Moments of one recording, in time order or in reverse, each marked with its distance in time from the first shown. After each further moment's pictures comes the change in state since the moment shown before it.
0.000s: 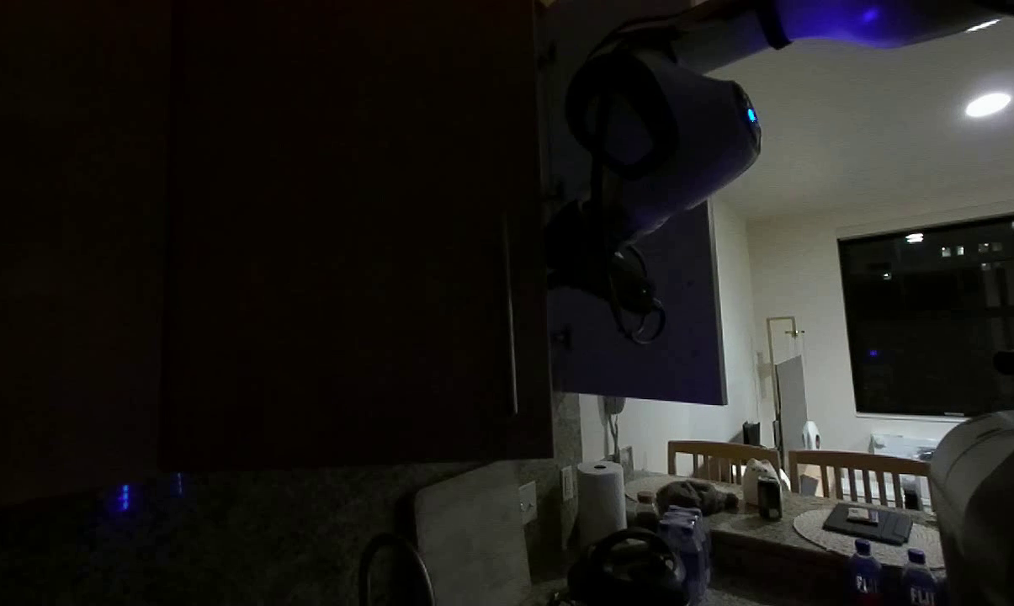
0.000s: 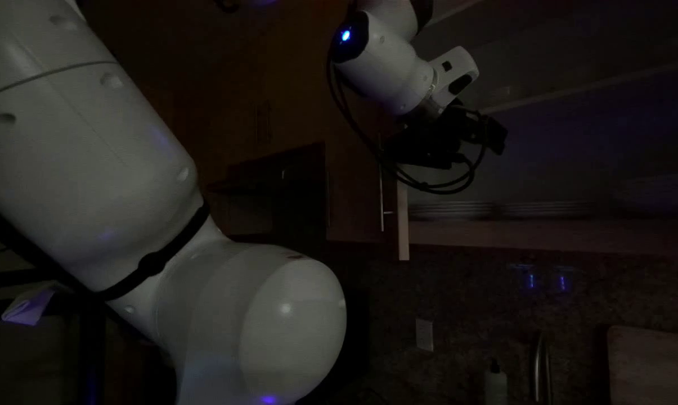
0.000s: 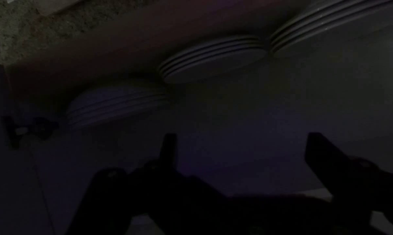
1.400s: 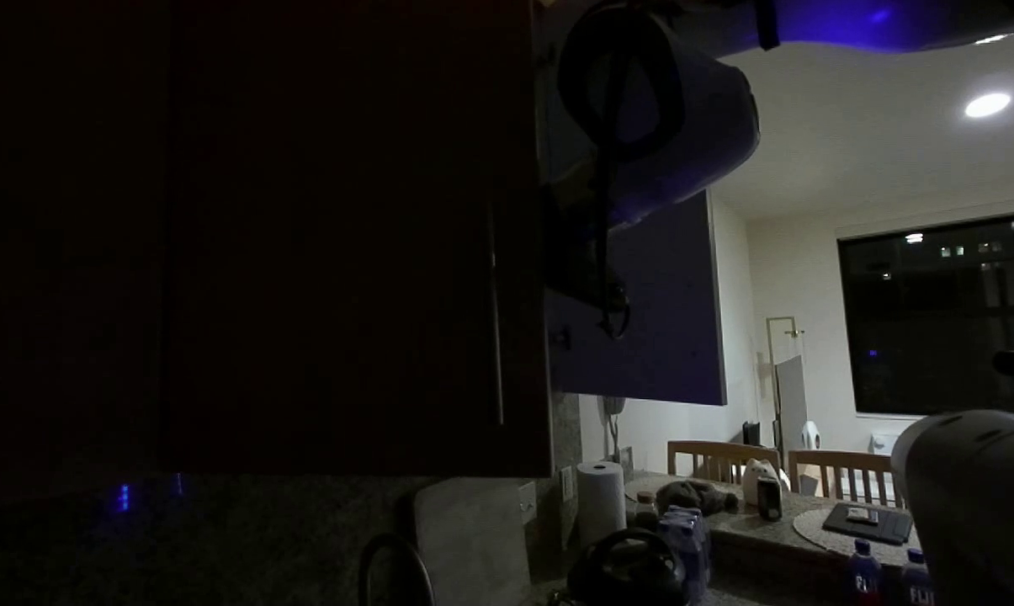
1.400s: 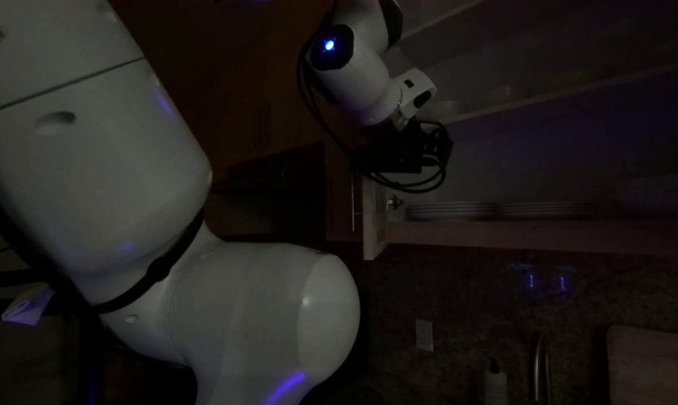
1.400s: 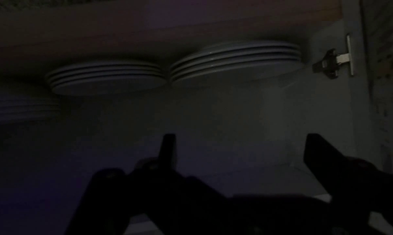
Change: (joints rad) arm 0.309 -0.039 -0.052 -0.030 -0.001 0.008 -0.178
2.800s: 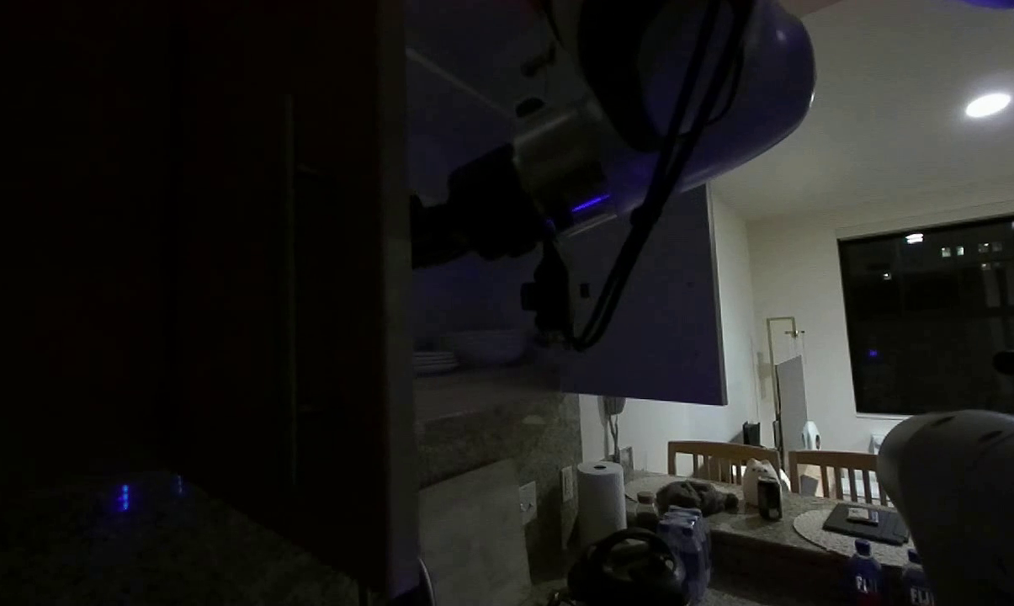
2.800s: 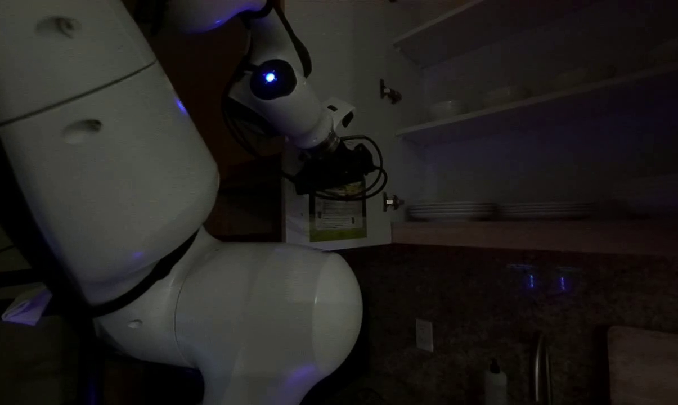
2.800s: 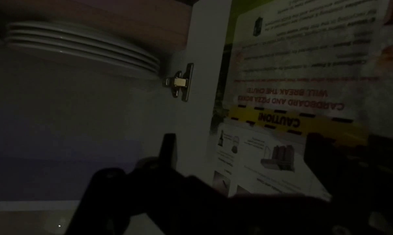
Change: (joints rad) arm 0.109 -0.029 0.301 -0.122 -0.172 -0.070 0.068
